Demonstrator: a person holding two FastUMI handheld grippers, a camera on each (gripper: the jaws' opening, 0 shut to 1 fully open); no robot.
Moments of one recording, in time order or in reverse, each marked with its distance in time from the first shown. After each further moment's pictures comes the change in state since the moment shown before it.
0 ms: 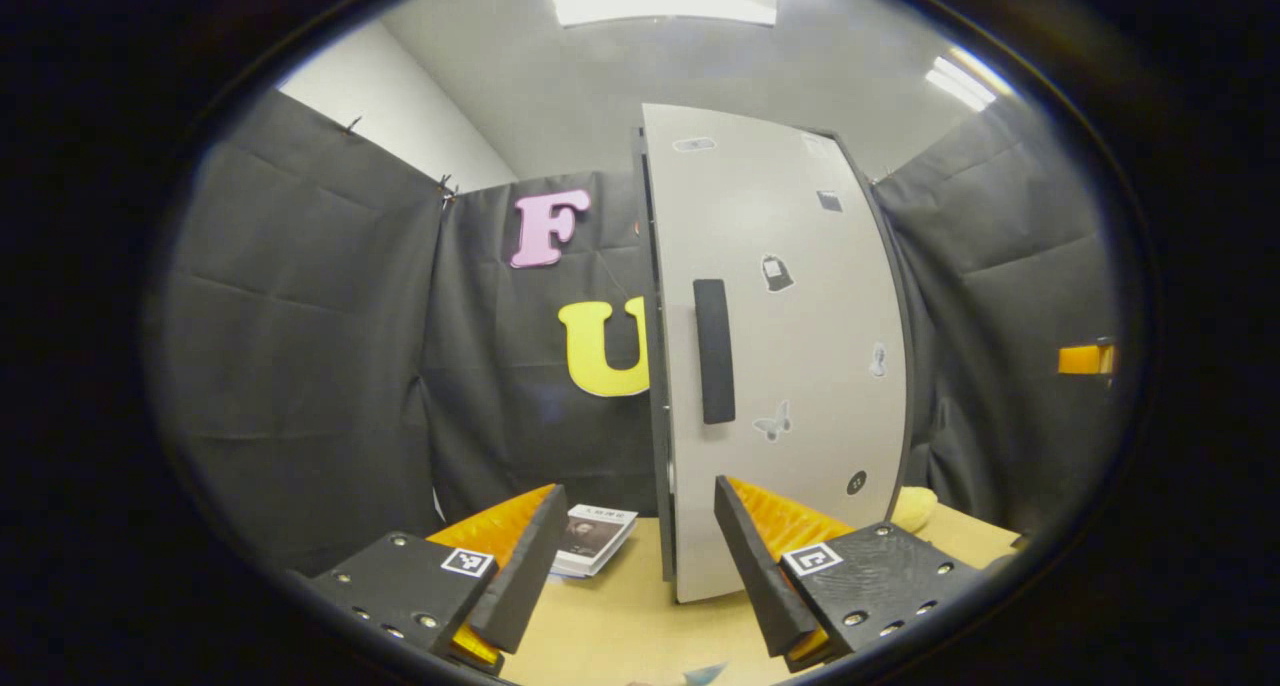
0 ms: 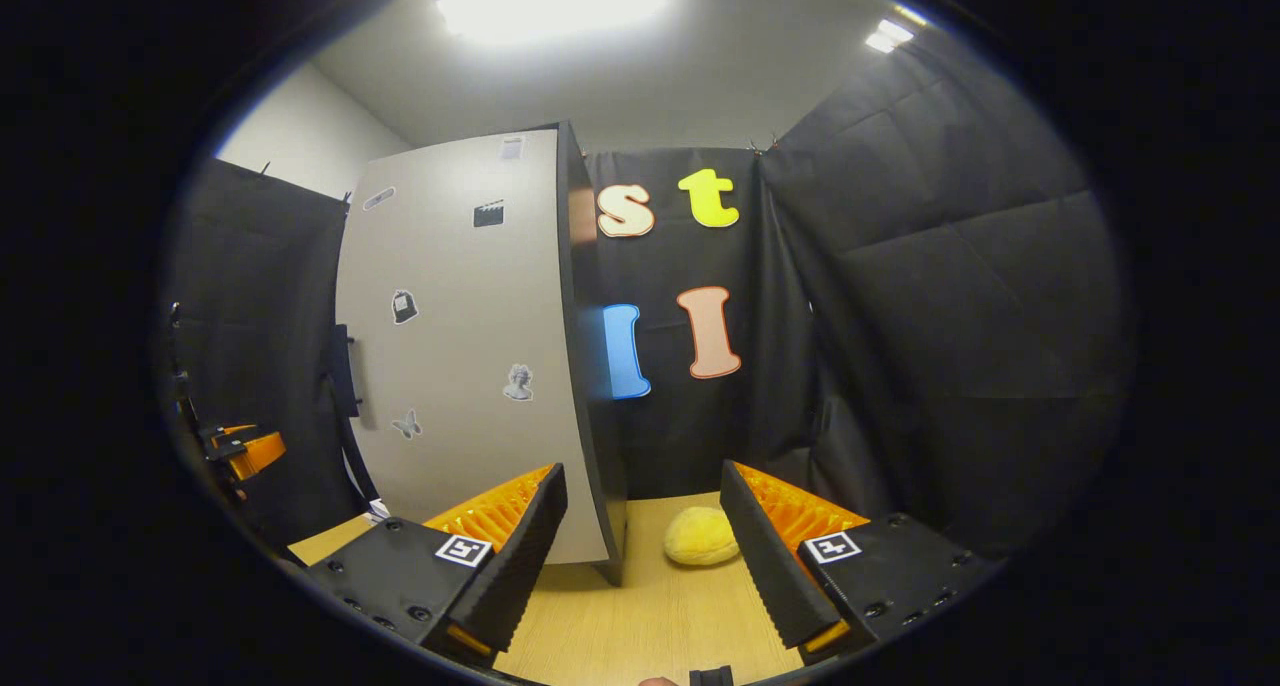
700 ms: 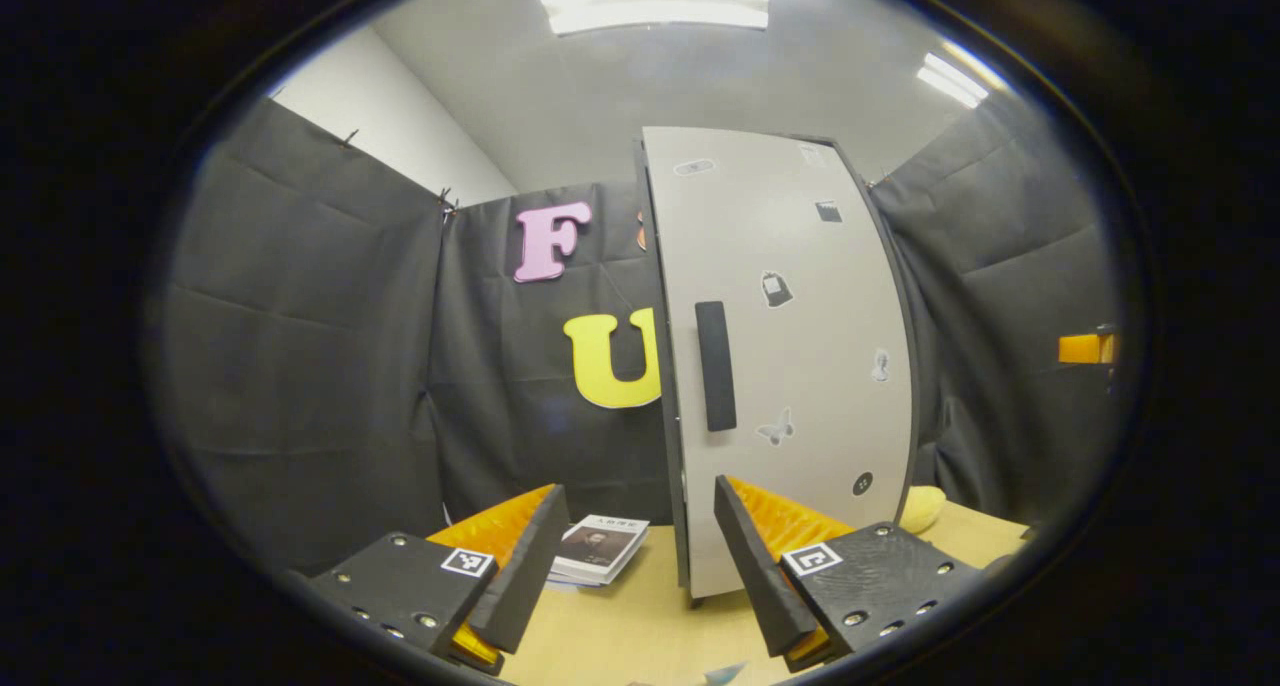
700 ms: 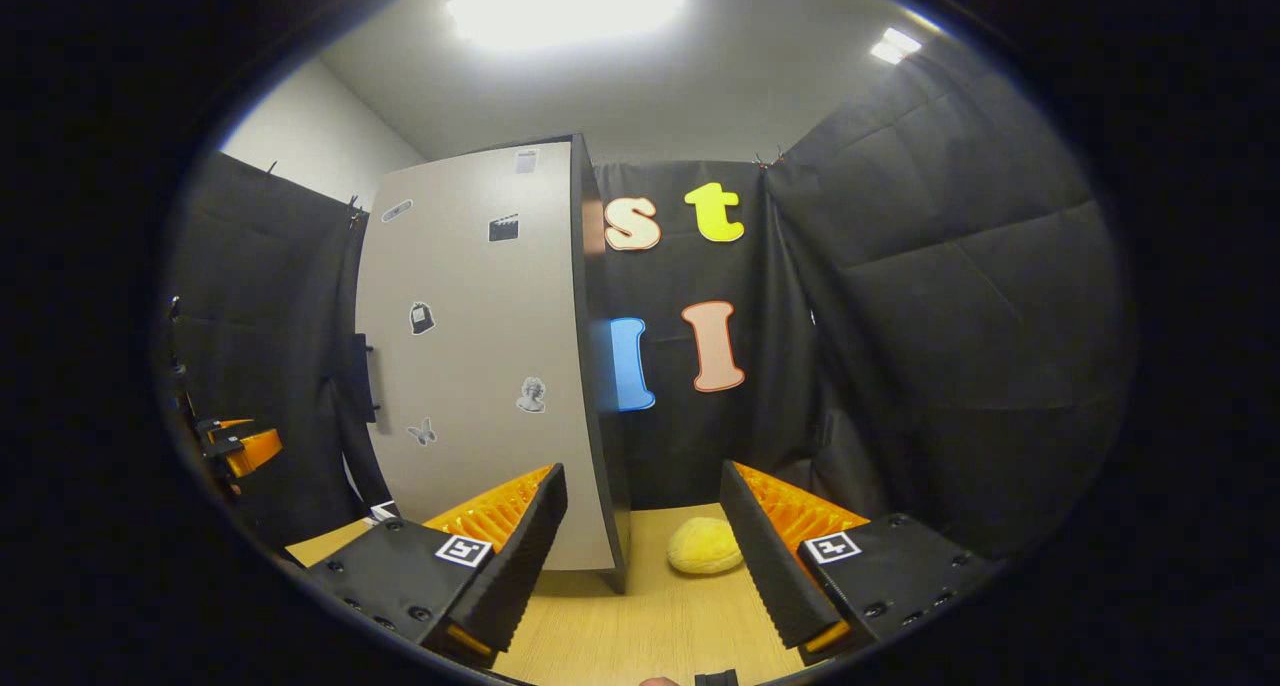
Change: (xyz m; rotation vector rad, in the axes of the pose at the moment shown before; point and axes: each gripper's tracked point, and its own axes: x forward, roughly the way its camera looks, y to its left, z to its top) left arm -0.005 0.020 0.010 0.026 -0.027 0.006; right arm -0.012 0.014 0.010 -0.025 -0.026 0.001
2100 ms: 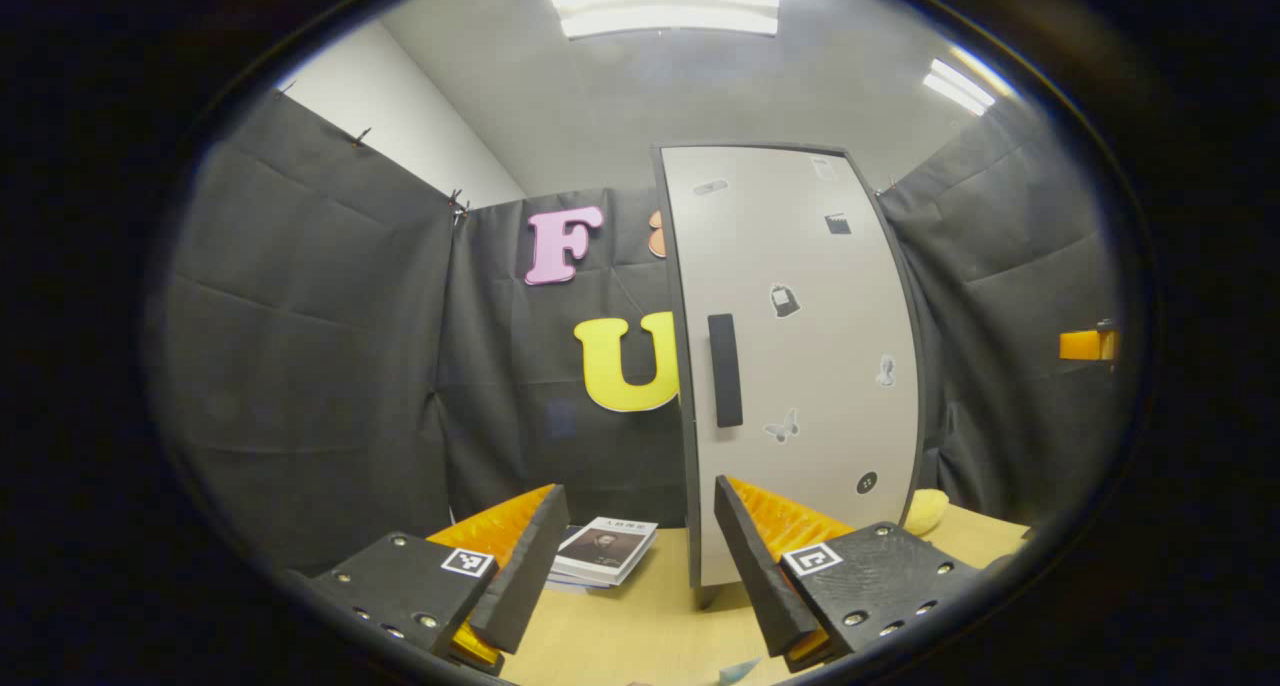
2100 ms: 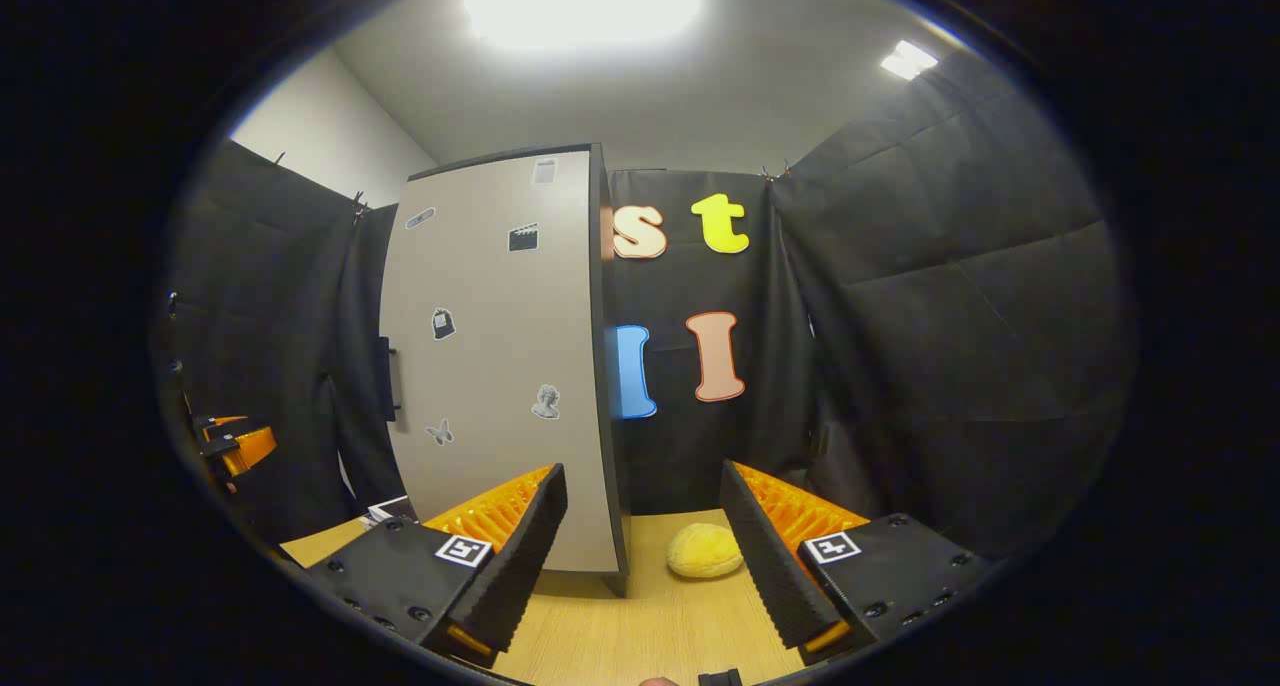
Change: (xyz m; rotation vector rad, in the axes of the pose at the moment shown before) left arm -0.002 0.024 -0.004 -0.021 -0.020 0.007; right arm -0.013 0.018 0.014 -0.036 -0.018 -0.011
